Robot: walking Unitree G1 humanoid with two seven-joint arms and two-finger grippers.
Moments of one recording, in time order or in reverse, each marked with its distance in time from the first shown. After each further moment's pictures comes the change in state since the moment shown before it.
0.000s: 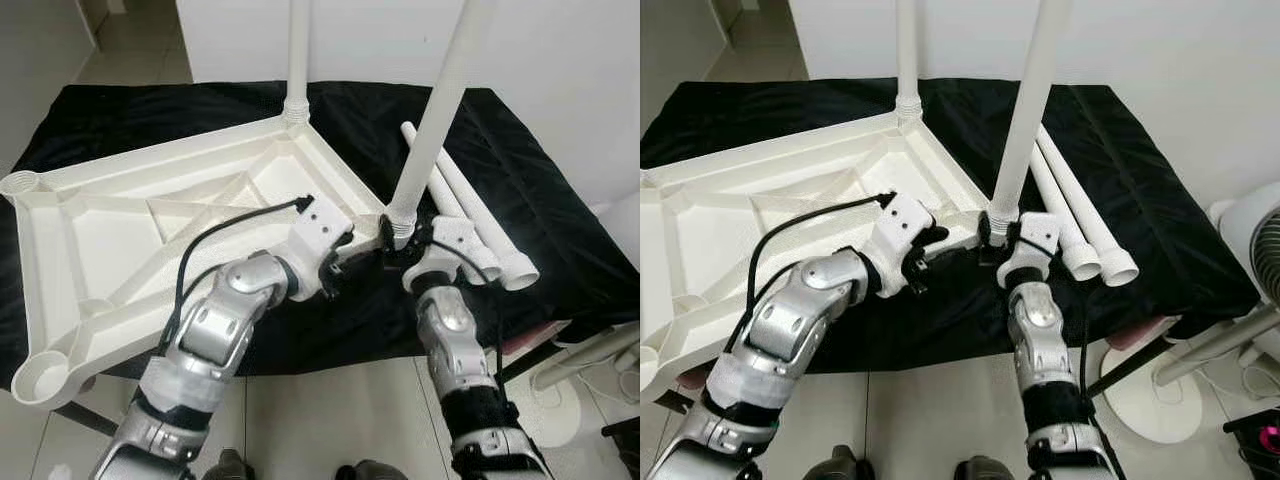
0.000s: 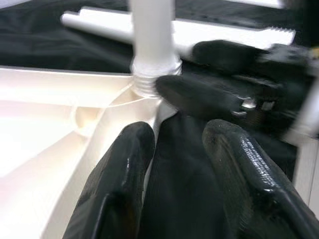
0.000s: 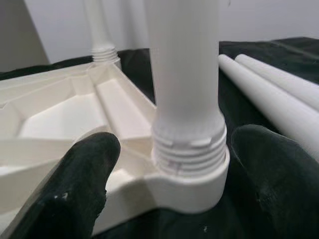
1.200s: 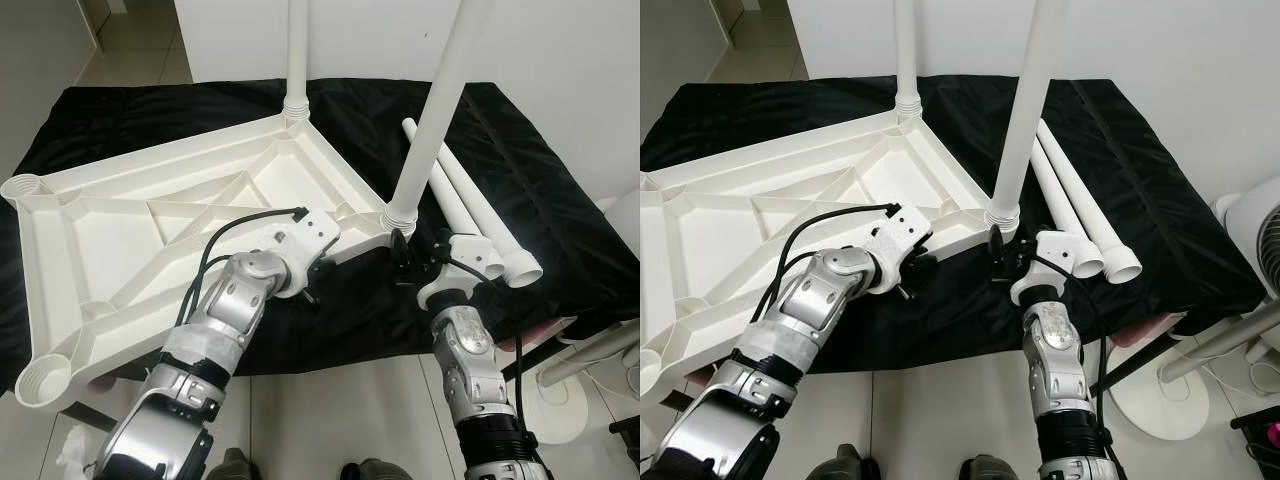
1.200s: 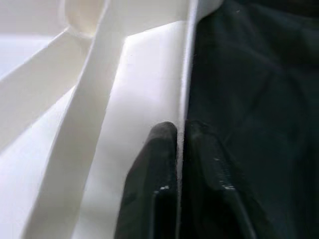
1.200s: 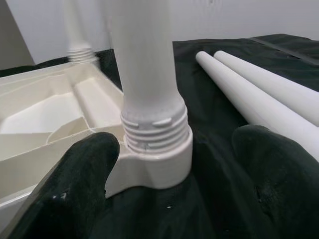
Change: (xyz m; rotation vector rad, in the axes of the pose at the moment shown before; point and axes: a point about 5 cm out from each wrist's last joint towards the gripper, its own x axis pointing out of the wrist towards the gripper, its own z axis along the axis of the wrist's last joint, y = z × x) left arm 0.024 0.017 -0.043 0.055 0.266 0.048; right arm -0.012 -0.017 0.007 -0.024 -0.006 -0.035
